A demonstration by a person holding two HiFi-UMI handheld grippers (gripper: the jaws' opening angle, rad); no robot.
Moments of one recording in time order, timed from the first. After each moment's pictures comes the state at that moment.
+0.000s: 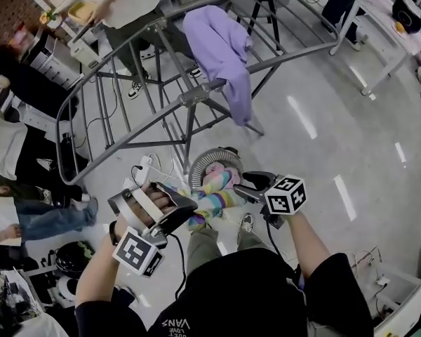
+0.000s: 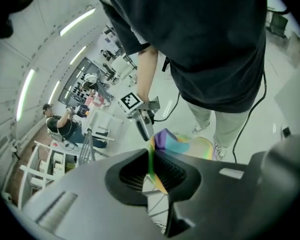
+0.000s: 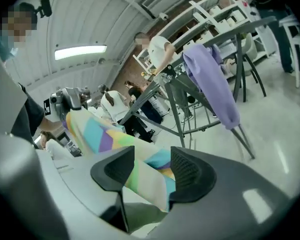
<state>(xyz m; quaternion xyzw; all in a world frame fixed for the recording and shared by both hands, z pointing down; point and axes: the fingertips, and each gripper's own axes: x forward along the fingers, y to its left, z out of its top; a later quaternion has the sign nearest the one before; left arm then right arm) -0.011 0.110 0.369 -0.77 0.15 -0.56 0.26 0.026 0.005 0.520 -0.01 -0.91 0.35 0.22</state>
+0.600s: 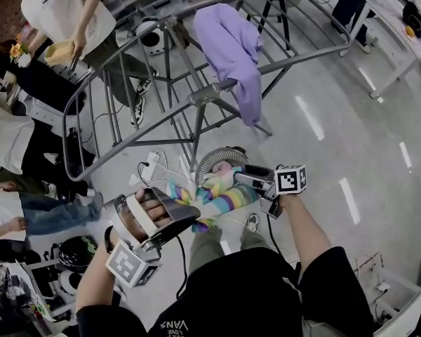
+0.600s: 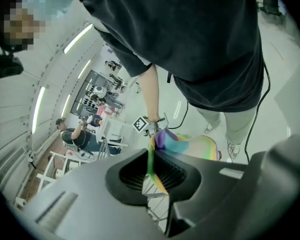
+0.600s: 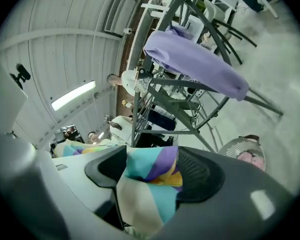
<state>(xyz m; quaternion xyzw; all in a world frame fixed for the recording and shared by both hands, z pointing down) -0.007 0.115 0.325 -0.77 0.18 -0.52 0.34 -0.013 -0.020 0.536 -0.06 -0.82 0.55 0.11</state>
